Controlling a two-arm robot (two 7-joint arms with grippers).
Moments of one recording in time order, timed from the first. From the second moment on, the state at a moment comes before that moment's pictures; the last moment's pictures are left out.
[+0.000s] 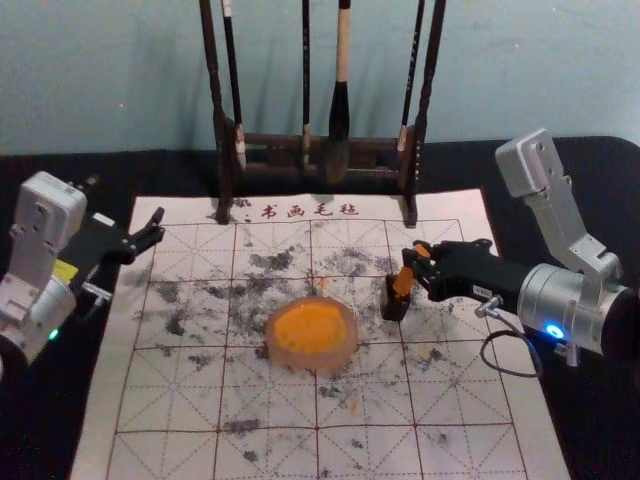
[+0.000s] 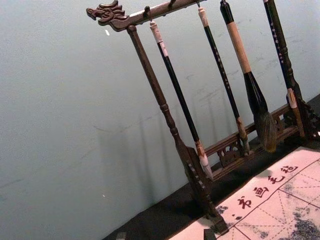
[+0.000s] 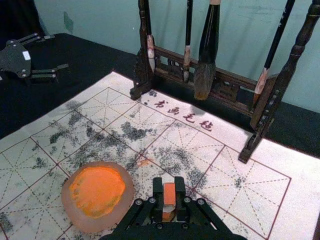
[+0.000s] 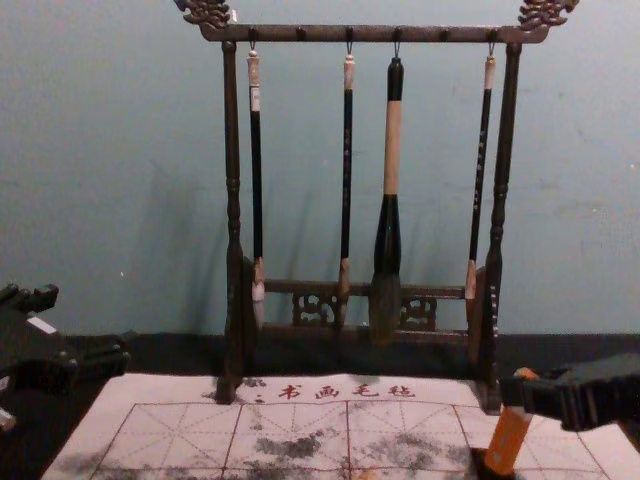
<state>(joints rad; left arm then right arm) -0.20 0.60 0.45 -1.41 -0.25 -0.12 0.03 0.16 0.54 -0.39 -1.72 0.49 0.48 0.28</state>
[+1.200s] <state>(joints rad) -0.20 0.60 0.45 -1.41 -0.25 -0.12 0.03 0.16 0.50 -0.39 -1.67 0.44 0.47 0.29</state>
